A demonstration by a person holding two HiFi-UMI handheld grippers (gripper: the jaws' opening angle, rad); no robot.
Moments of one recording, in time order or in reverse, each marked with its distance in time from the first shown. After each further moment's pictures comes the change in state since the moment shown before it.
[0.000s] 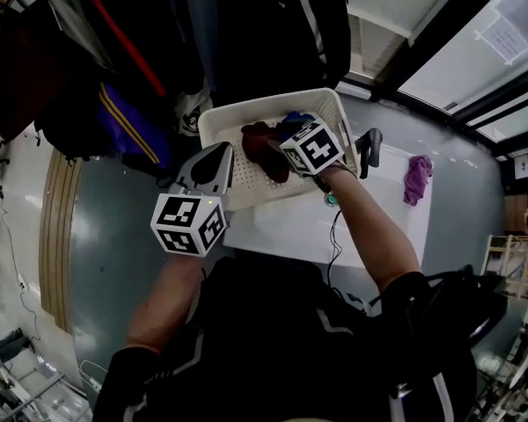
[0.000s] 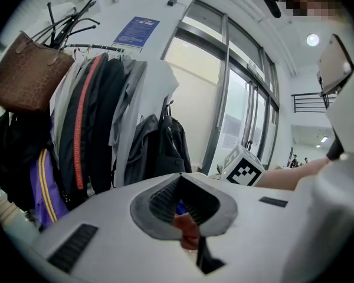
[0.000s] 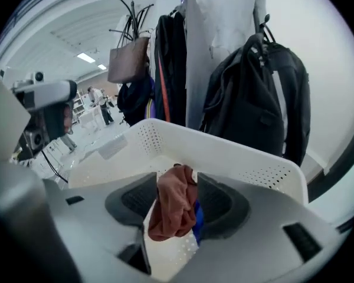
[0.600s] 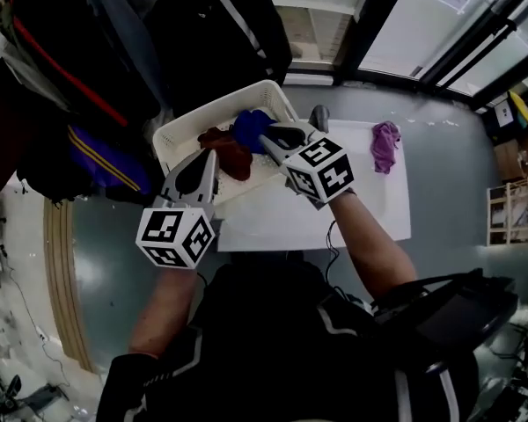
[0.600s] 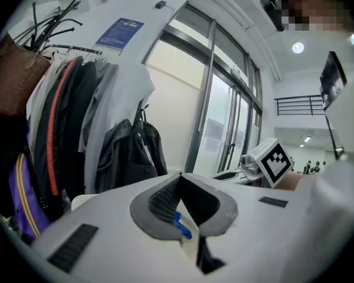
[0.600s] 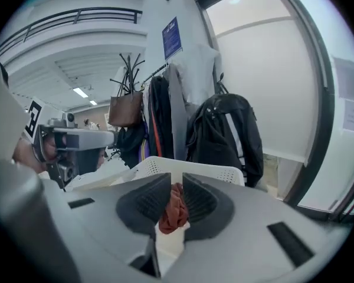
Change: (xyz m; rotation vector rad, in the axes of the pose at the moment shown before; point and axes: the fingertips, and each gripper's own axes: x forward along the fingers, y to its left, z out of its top) left arm 0.007 -0.091 0.018 0.042 -0.040 -0.137; right arm -0.154 0.001 -0.007 0.138 -0.373 -0.116
